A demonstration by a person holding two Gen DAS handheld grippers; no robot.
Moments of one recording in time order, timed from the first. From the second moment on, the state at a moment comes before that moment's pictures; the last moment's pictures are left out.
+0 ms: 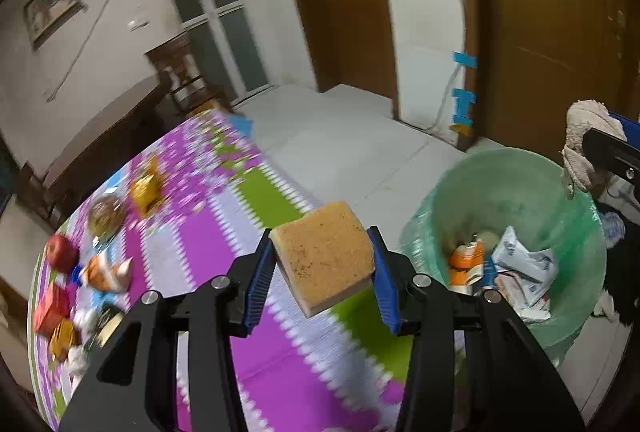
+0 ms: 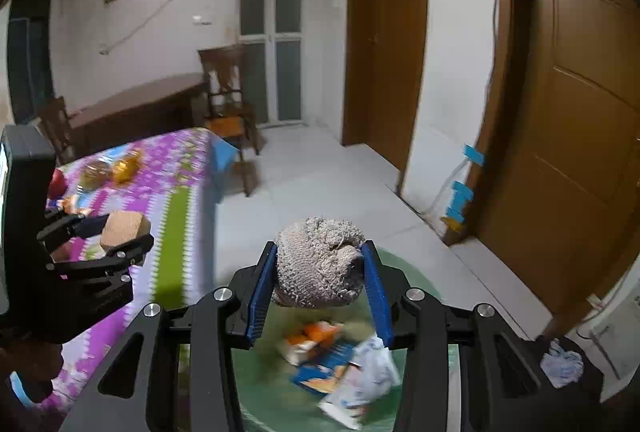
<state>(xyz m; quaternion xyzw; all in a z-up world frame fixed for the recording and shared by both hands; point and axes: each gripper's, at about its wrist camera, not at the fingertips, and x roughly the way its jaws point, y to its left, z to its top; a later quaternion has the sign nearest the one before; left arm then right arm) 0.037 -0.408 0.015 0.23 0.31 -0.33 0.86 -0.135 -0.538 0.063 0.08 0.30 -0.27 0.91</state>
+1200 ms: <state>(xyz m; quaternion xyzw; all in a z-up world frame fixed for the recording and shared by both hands) 0.013 -0.519 -0.029 0.29 0.35 -0.49 0.74 -0.142 -0.630 -0.002 0.18 0.41 -0.31 0.84</state>
